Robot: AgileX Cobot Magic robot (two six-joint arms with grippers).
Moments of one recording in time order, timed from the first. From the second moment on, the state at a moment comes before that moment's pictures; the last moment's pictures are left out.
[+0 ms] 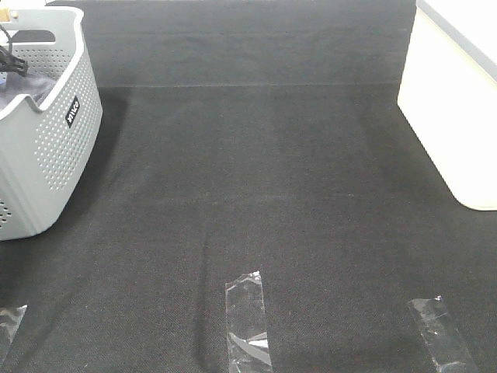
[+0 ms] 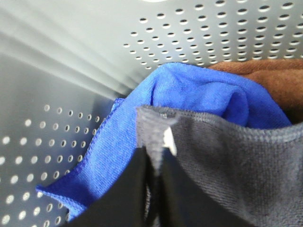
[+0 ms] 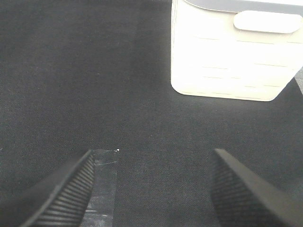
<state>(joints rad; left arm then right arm) 0.10 2.40 -2.09 0.44 0.75 -0.17 -0.01 -0.01 -0.51 0.10 1.07 -0.15</state>
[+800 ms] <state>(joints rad) 0.10 2.19 -2.09 0.30 0.89 -0.12 -0.01 -0.01 -0.51 0.10 1.07 -0.15</state>
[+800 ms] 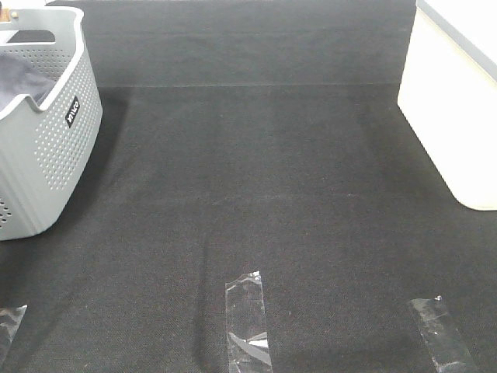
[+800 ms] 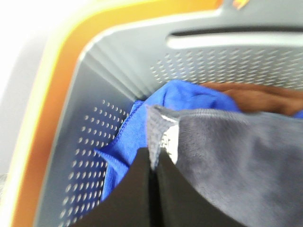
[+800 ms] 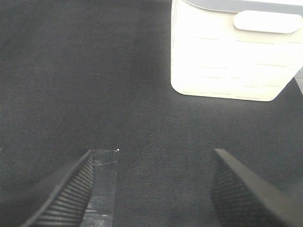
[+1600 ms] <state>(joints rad) 0.04 1.76 -2.09 -0.17 0.97 0.19 -0.01 -0.01 -0.51 0.10 1.07 -0.15</state>
